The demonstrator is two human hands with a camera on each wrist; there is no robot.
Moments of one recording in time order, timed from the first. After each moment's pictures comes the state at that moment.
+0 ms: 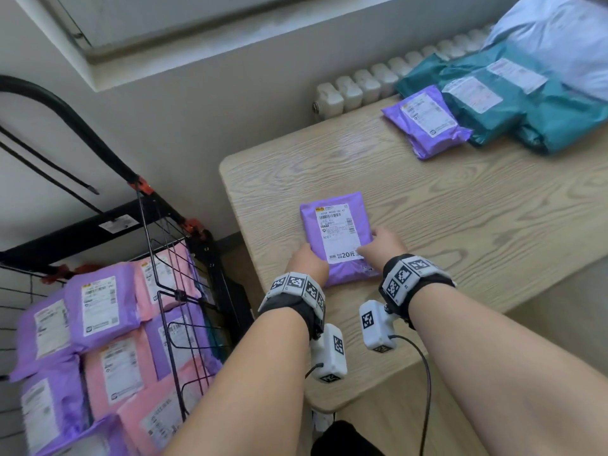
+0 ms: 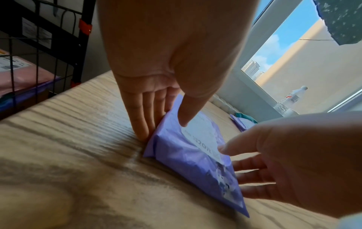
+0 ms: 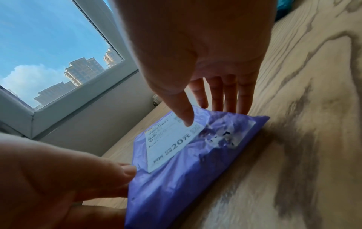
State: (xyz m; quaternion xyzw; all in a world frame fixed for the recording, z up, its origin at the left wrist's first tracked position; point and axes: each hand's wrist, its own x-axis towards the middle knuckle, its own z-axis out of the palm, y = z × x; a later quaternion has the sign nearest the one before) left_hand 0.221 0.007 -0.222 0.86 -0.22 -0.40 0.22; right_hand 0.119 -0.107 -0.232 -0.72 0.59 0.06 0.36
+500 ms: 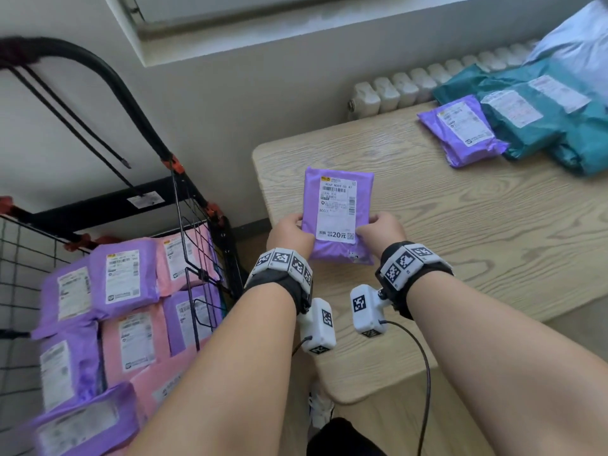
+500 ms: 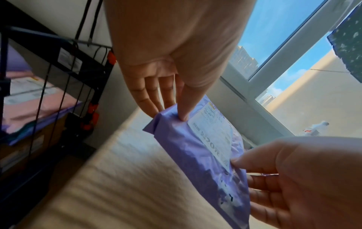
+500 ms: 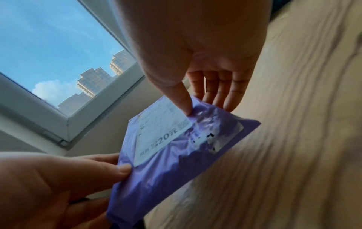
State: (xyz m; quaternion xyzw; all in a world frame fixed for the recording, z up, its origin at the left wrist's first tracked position) left_hand 0.283 0.047 -0.198 0.87 -0.19 -0.28 0.35; right_hand 0.175 -0.078 -0.208 -0.70 0.57 -0.03 0.43
